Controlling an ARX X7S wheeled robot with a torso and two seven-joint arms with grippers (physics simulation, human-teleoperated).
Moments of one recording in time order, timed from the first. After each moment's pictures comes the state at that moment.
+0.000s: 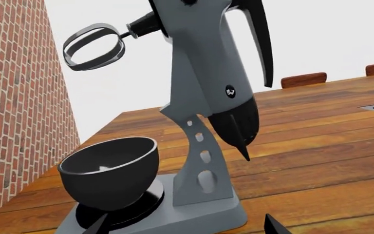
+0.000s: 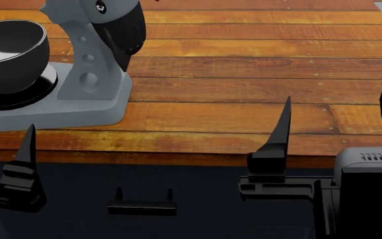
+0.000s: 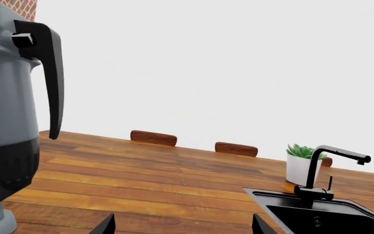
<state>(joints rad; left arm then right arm) -0.44 -0.23 -0.03 0.95 -0.26 -1.24 -0.08 0.46 0.38 0.07 -1.01 0.45 1.14 0.33</state>
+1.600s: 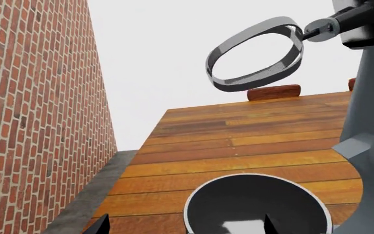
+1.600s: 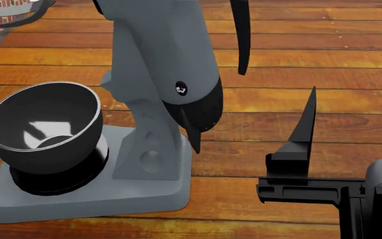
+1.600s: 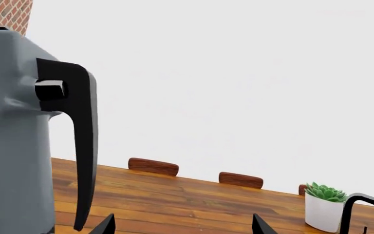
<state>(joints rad) -0.49 -0.36 -0.34 1.03 -0.63 -1.44 -0.22 0.47 0.66 0.07 -1.03 0.84 1.00 0.69</state>
